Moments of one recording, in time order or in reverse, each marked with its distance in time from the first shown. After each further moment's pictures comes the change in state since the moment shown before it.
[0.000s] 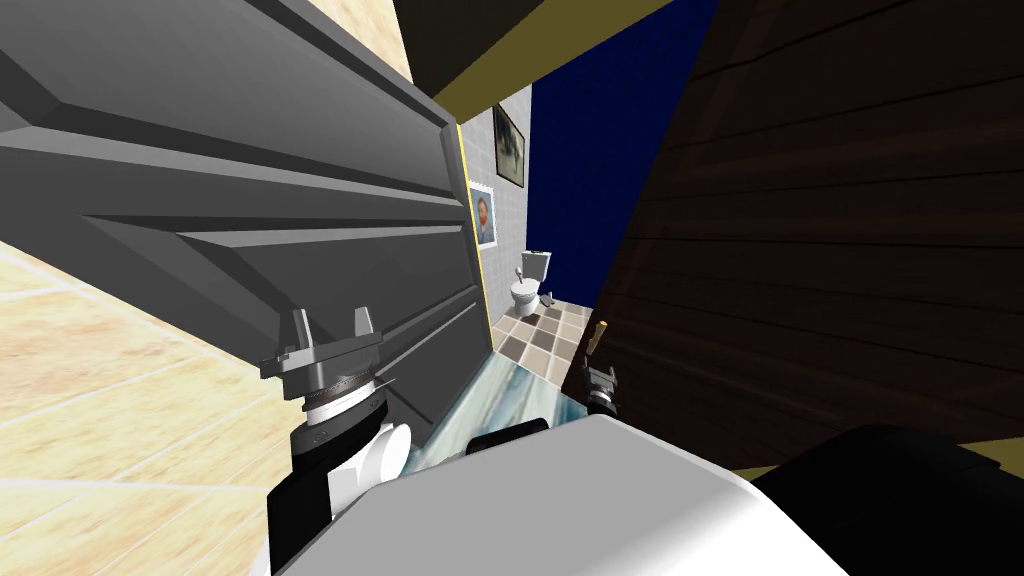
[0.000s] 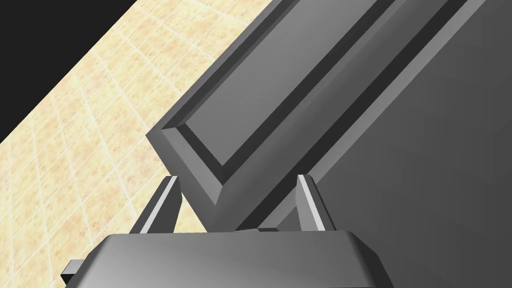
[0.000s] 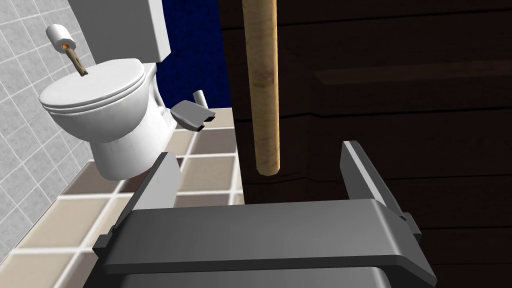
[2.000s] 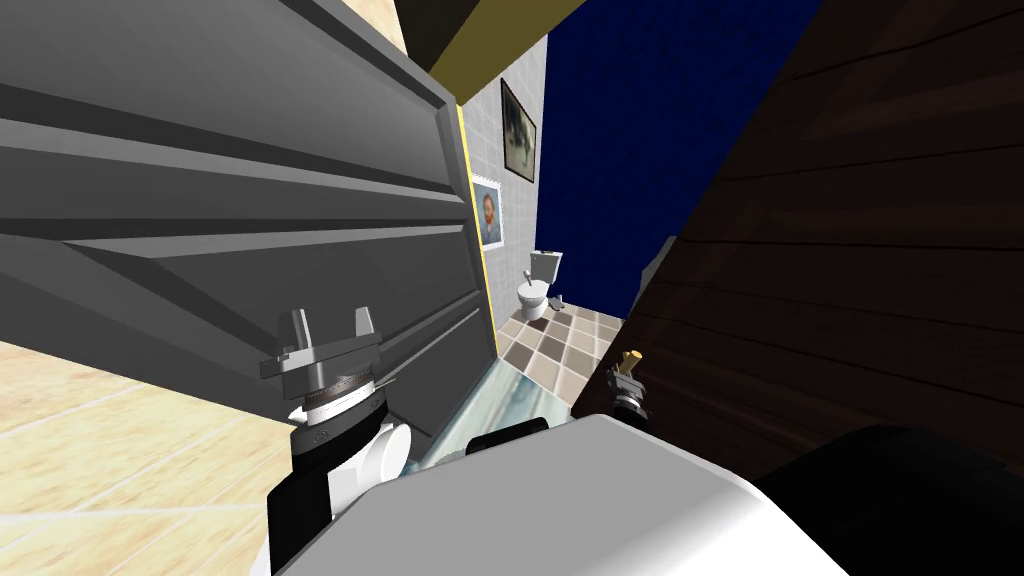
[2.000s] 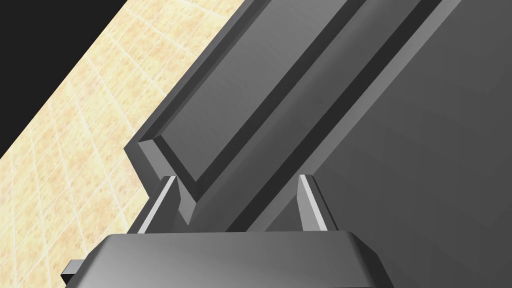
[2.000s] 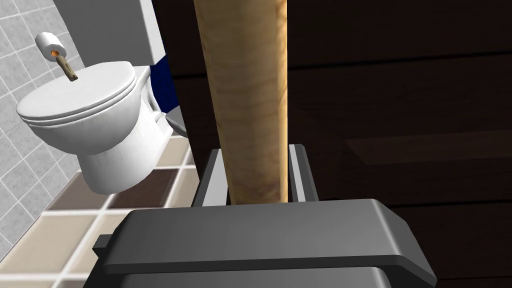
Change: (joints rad) arm -0.019 -0.178 -0.047 0.164 -0.035 -0.019 -0.189
